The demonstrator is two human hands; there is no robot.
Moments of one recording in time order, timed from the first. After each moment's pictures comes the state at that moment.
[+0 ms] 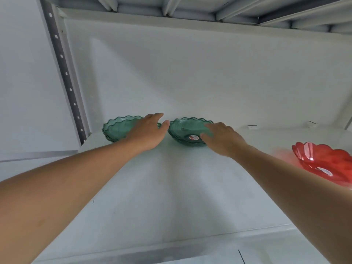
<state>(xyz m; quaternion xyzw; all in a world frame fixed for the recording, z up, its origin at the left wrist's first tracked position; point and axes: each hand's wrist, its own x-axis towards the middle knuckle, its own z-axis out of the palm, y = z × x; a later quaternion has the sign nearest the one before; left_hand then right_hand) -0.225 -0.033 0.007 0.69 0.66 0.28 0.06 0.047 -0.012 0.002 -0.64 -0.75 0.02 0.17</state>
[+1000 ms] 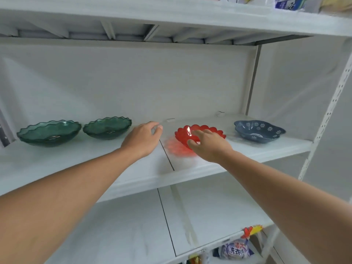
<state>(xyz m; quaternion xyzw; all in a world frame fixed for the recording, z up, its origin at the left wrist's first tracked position) 0.149 -0.176 0.015 0.72 0.61 0.32 0.05 0.397 -0.191 0.000 -0.65 -0.73 0.01 0.20</state>
